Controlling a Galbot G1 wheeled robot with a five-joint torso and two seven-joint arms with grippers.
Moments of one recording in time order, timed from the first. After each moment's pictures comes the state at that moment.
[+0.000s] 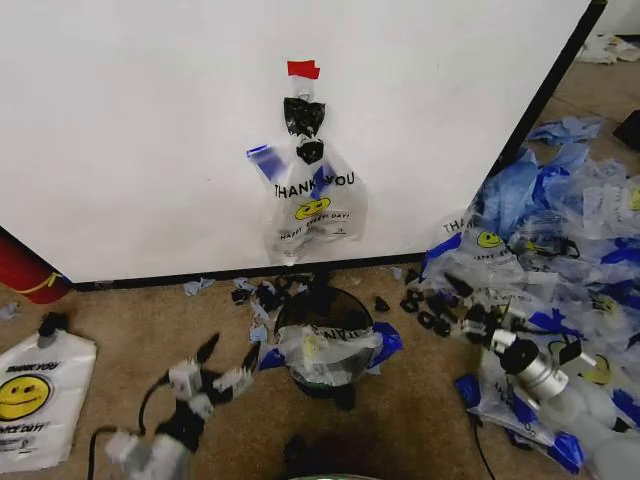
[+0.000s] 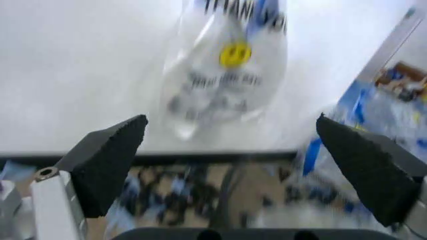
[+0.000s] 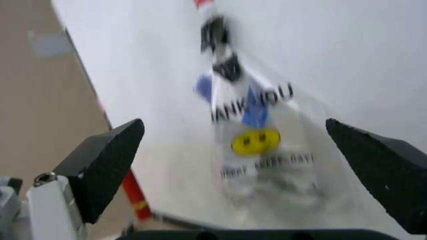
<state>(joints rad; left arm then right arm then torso) 1.56 -0.50 -0.15 -2.23 -0.86 -0.52 -0.34 -1.30 0.74 0.41 1.78 1.24 0.36 -0.74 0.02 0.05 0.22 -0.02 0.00</state>
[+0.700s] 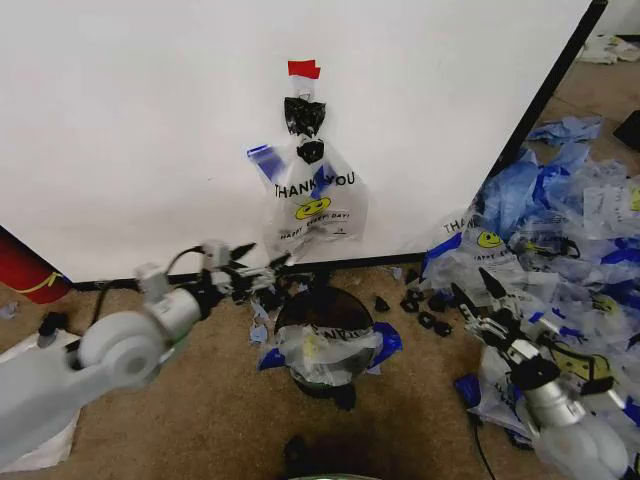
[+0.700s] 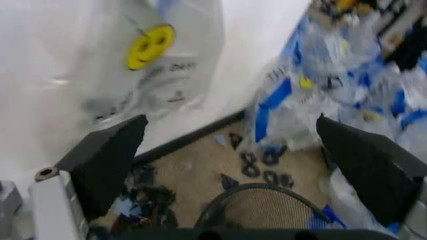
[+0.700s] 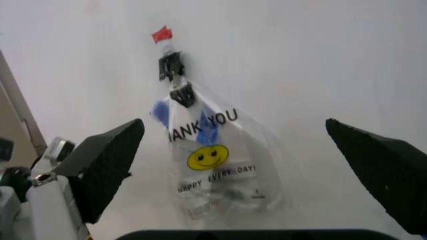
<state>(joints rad) 0.40 -0.41 0.48 -2.03 -1.37 0.01 -0.07 -1.63 0.98 0.68 1.95 1.09 0.44 -0.64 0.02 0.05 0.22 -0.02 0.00</state>
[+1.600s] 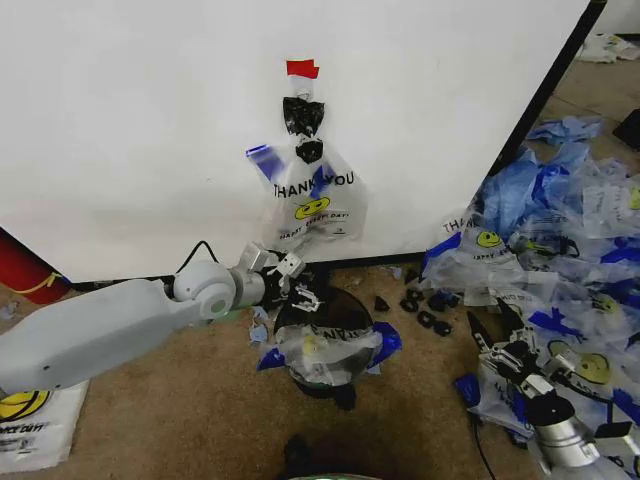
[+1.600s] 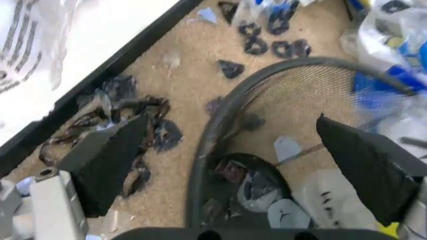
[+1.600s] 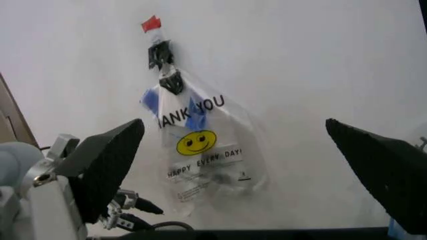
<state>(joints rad) -0.02 -0.67 0.91 -1.73 -1.26 0.42 0.04 -1.69 1.05 0.70 1.90 1.07 0.48 -0.70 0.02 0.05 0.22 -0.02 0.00</state>
